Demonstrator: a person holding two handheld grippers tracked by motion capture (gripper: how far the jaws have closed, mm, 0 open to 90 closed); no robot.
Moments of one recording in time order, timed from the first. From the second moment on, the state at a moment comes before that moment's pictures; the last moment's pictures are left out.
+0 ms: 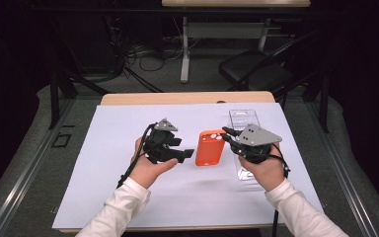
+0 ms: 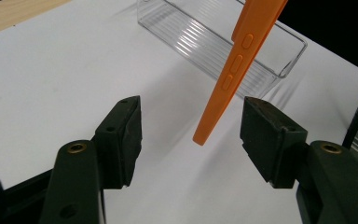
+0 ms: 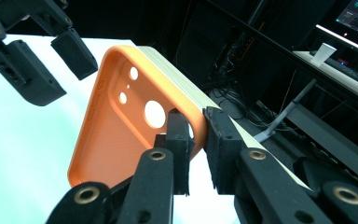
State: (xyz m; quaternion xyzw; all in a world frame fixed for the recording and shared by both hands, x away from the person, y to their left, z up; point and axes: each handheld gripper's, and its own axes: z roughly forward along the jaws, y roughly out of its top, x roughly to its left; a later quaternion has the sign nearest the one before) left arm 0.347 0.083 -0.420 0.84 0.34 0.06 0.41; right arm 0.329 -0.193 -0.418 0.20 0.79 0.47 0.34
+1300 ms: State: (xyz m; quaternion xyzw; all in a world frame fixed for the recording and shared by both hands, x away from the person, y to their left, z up) left arm 0.345 0.110 -0.435 0.82 0.37 0.06 0.43; right arm 0.349 -0.192 -0.403 0.13 0.78 0.47 0.38
